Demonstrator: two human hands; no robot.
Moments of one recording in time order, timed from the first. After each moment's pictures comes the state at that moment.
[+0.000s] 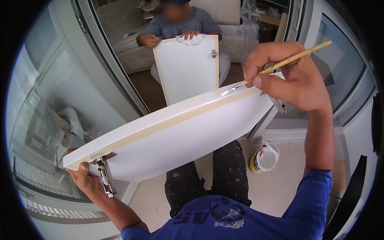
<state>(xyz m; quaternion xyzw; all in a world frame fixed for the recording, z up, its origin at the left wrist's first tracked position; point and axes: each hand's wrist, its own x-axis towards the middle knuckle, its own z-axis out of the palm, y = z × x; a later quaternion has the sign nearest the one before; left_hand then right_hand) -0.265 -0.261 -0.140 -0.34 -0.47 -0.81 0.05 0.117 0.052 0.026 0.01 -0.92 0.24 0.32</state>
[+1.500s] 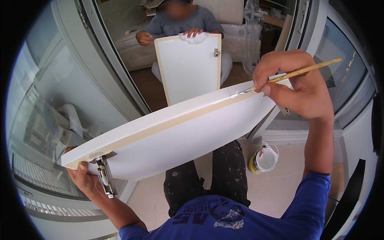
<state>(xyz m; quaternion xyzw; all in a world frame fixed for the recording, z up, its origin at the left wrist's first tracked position) -0.262 -0.261 -0.137 -0.35 -0.47 -0.81 0.05 0.122 0.054 0.022 0.01 -0.93 0.20 0.31</state>
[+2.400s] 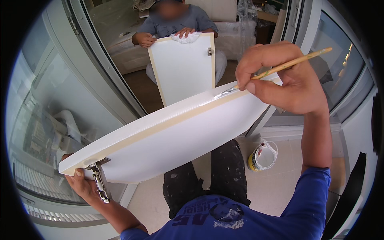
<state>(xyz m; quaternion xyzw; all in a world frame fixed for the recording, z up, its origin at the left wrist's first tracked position) -0.275 -0.267 -0.143 -0.35 -0.47 -0.81 0.05 0.111 0.066 0.020 0.06 -0.94 0.18 0.29</state>
